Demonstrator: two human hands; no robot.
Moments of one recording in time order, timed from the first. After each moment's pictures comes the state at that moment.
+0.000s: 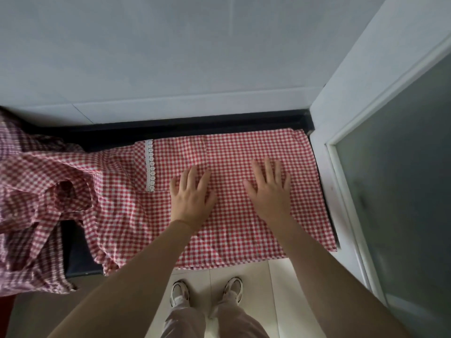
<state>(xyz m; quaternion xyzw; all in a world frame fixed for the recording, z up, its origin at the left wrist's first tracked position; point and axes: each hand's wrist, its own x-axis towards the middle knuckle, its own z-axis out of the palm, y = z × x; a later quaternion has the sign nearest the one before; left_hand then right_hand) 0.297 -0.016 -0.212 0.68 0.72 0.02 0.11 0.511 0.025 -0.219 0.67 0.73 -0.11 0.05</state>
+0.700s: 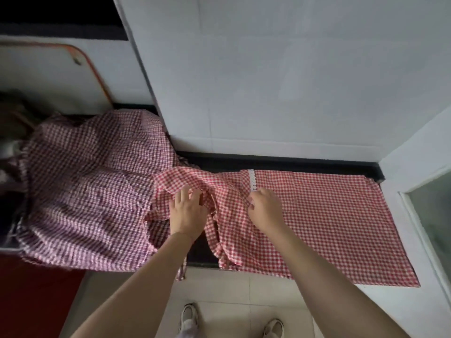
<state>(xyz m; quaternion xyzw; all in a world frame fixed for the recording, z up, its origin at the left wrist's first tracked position) 0.059 -0.104 -0.105 0.55 0.82 0.12 0.12 0.257 -0.027 -0.112 0.57 0.81 -0.15 -0.07</state>
